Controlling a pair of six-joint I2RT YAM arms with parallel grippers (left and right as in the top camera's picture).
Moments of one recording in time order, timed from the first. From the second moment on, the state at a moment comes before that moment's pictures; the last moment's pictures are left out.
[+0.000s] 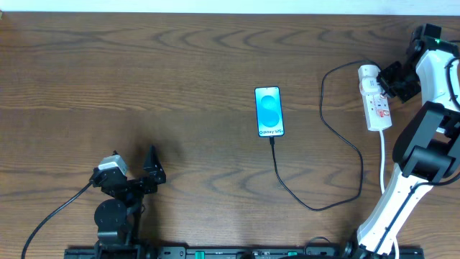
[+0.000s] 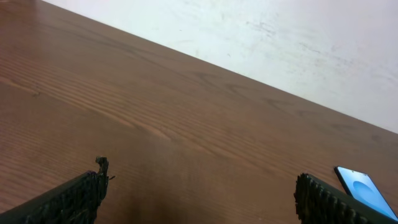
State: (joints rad) left arm 0.00 0.01 0.08 -0.26 -0.03 -0.34; right arm -0.33 2.32 1.98 -1.09 -0.01 0.68
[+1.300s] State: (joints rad) left arm 0.00 0.01 0.08 -0.26 -0.03 -0.34; right arm -0.43 2.36 2.14 -1.26 -0.13 0.57
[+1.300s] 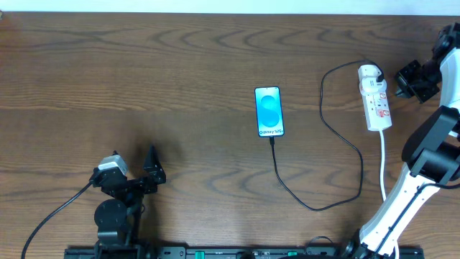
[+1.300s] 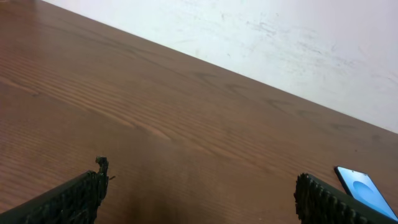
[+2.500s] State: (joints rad) left arm 0.00 0.01 0.08 -0.26 -0.03 -0.34; right arm -0.33 2.40 2.07 -1.17 -0.02 0.60
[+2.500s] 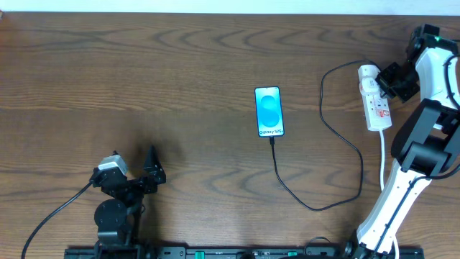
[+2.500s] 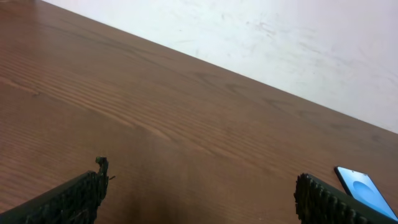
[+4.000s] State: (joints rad) left arm 0.00 0.01 0.08 -0.26 -0.03 -0.34; right arm -0.29 1.37 2.08 -1.43 -0.32 0.03
